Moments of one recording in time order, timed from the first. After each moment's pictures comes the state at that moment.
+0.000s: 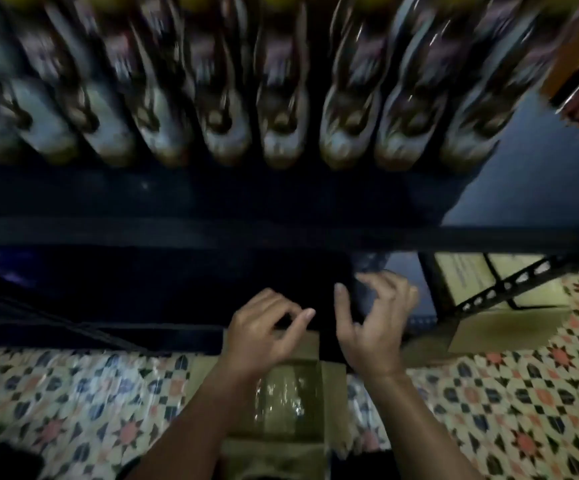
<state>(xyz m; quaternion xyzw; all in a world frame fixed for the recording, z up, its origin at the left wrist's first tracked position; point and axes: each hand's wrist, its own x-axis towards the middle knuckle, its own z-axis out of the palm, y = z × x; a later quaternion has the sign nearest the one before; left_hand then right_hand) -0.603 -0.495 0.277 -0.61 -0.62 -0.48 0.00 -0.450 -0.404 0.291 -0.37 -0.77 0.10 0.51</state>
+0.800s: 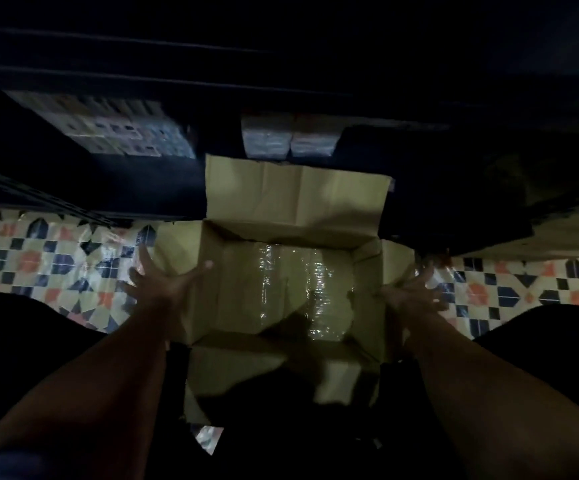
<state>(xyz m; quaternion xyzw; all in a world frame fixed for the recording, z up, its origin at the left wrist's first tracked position) -0.741 -0.667 -0.283 -0.03 -0.93 -0.21 -0.30 -0.404 -0.443 -0.285 -0.79 -0.50 0.33 -0.14</state>
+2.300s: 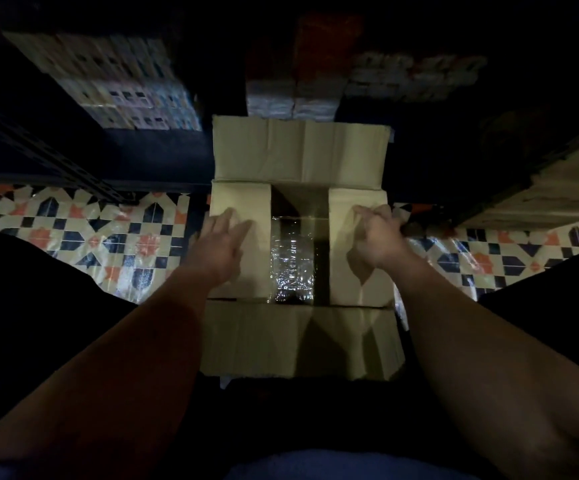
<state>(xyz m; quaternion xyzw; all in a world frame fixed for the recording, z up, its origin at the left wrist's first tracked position) -0.676 -0.661 -0.251 -0.49 -0.82 -0.01 -0.28 -0.440 -0.475 -0.252 -0.54 -0.76 0.33 -0.13</state>
